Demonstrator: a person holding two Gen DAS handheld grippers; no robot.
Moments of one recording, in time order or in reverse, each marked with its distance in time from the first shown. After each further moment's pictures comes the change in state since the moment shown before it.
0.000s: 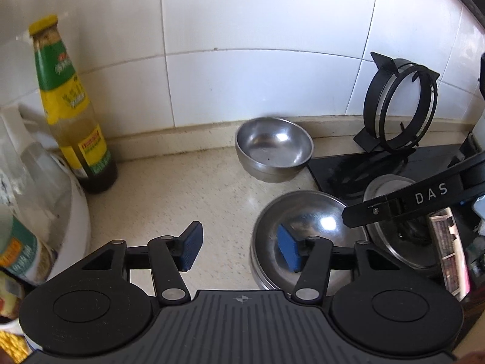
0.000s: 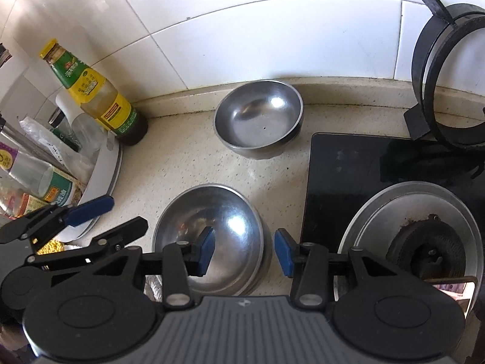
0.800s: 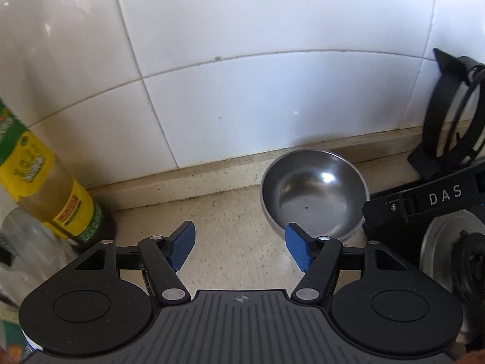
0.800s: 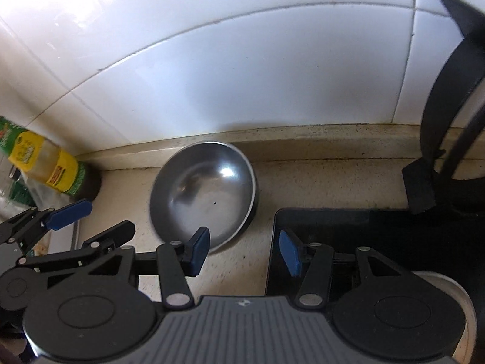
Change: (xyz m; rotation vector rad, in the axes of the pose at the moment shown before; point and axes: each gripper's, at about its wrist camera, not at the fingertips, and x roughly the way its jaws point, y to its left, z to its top) left arm 0.100 -0.001 0.083 0.036 0.083 0.119; right arm 0.064 -0.054 0.091 0.069 -0.004 -0.028
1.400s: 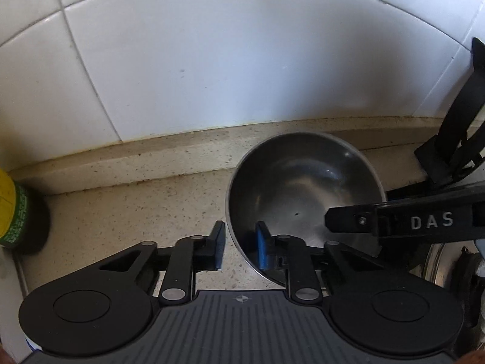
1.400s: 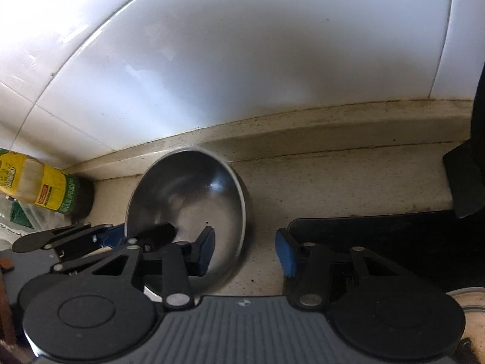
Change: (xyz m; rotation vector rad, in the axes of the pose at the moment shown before) left arm 0.070 -0.001 0.014 -0.048 0.162 -0.144; right arm 0.052 -0.014 0.013 0.085 0.064 0.082
